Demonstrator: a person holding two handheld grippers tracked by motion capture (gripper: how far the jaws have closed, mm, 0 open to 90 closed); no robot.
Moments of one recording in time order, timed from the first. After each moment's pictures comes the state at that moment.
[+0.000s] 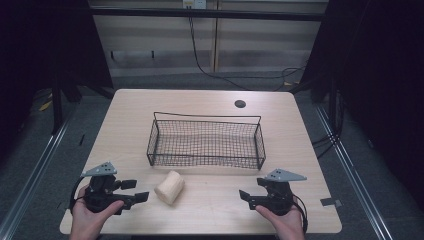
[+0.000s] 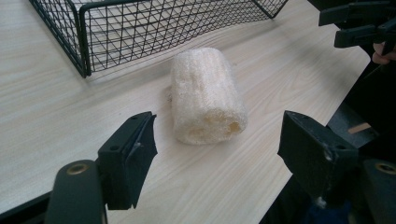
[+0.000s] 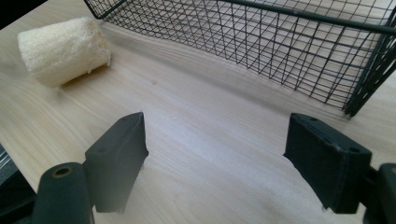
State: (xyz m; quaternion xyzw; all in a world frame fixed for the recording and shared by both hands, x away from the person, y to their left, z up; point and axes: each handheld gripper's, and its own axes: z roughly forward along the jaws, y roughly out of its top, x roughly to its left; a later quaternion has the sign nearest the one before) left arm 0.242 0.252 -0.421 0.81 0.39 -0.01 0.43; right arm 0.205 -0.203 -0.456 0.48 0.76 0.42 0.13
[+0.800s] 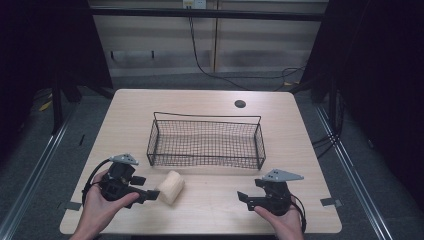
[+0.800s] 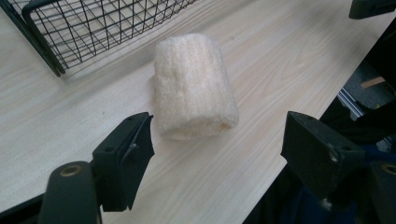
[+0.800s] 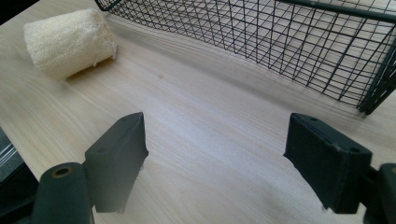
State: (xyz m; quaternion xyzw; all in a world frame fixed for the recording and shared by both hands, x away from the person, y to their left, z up) left arm 0.263 0.213 -0.401 0.86 0.38 -0.04 0.33; right arm 0.206 -0.200 -0.458 0.48 0.76 0.42 0.12
